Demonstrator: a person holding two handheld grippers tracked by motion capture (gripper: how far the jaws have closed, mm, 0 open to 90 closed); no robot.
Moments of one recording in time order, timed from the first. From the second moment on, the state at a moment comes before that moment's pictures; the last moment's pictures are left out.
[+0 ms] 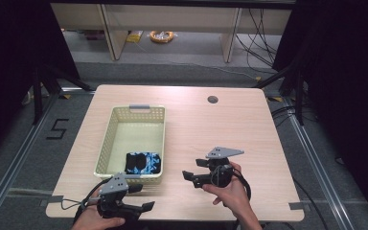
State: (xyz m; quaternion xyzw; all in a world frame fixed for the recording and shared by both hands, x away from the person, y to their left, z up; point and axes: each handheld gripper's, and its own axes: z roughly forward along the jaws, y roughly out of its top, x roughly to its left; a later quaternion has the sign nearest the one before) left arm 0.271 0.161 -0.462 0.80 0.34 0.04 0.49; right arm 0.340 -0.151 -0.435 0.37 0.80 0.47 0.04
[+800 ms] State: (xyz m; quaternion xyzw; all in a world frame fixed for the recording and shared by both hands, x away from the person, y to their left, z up) left arm 0.264 0.158 -0.483 0.81 0.34 0.03 0.47; right arm 0.323 -0.162 -0.451 0.38 0.80 0.46 0.04
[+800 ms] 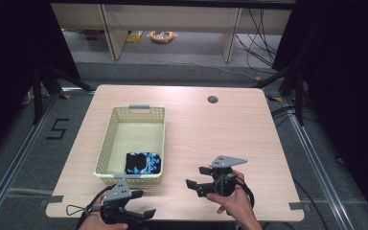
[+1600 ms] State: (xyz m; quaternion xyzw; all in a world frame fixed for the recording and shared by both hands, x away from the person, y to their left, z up) left arm 0.259 0.157 -0.494 0.83 0.33 0.03 0.45; right arm 0.308 -0.174 -0.469 0.37 0.81 0.46 0.03
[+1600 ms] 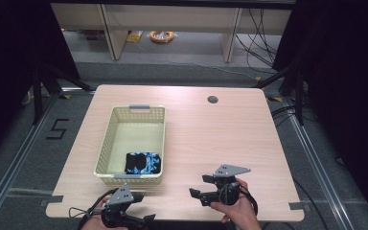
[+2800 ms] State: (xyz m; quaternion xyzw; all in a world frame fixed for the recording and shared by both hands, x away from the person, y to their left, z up) left arm 0.249 0.156 -0.507 0.84 0.32 0.06 0.43; right arm 0.271 -0.174 -0.492 0.35 0.84 0.40 0.06
